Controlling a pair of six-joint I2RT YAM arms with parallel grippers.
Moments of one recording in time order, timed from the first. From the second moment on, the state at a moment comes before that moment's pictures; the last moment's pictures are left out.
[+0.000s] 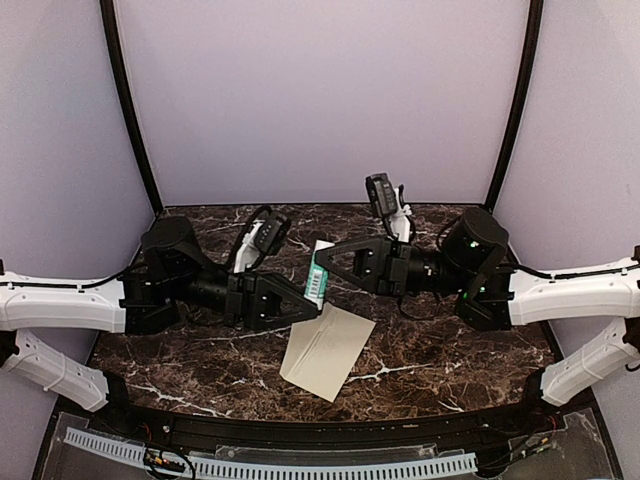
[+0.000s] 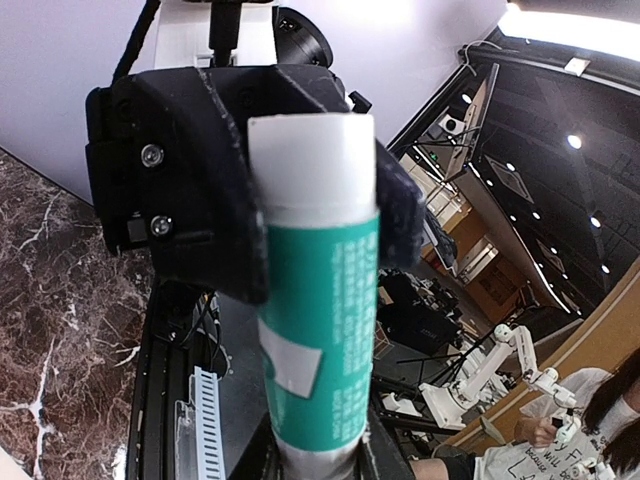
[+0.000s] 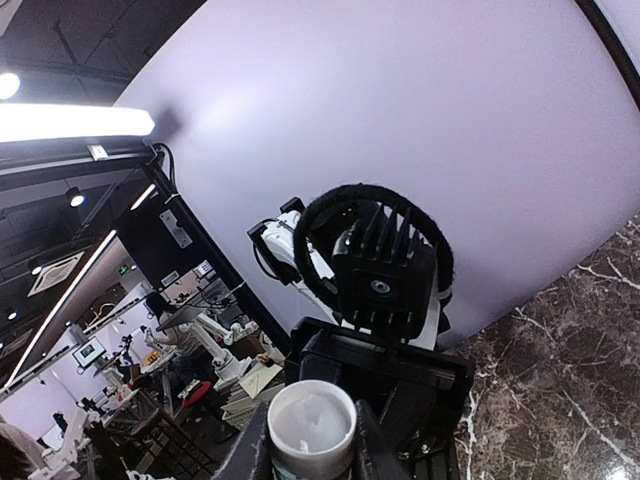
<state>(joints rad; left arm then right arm) -1.02 1.23 0.77 0.53 0.80 -0.76 1.09 1.32 0.83 0.80 -0.57 0.81</state>
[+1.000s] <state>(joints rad) -1.04 1.23 0.90 -0.22 0.10 -0.59 1.15 1.52 1.10 0.11 0.08 0.85</state>
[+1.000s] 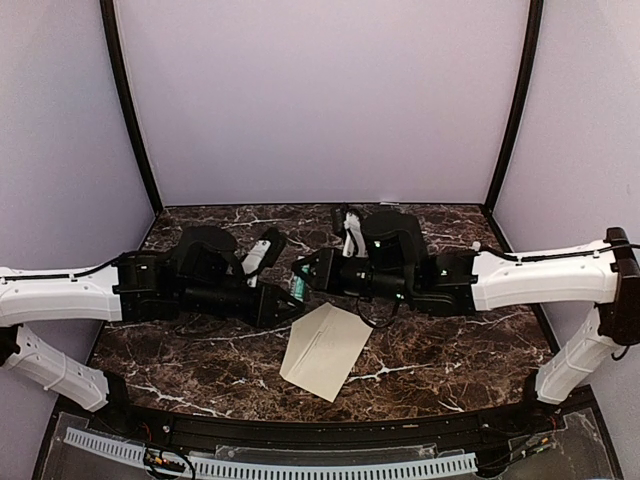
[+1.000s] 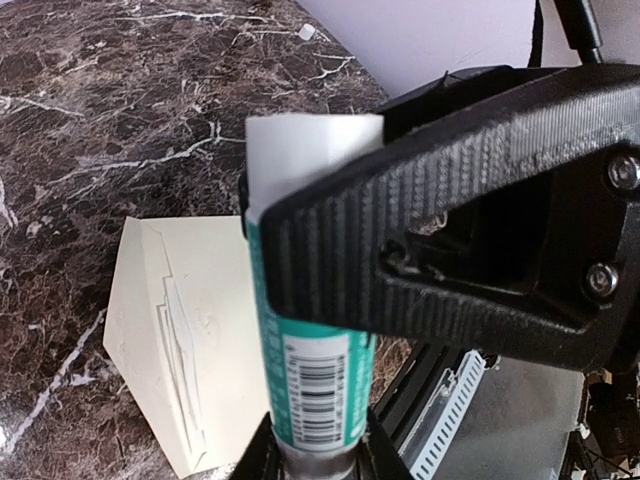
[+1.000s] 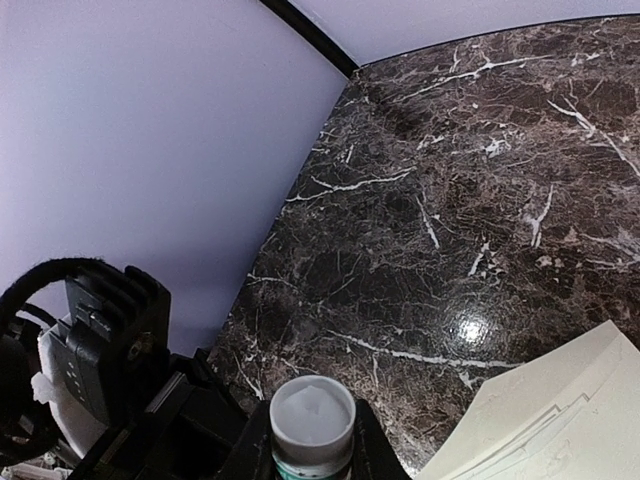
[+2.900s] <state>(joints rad) -1.00 1.21 0.86 0.22 0.62 -0.63 1.08 1.32 0.85 0.63 -0.38 0.75</state>
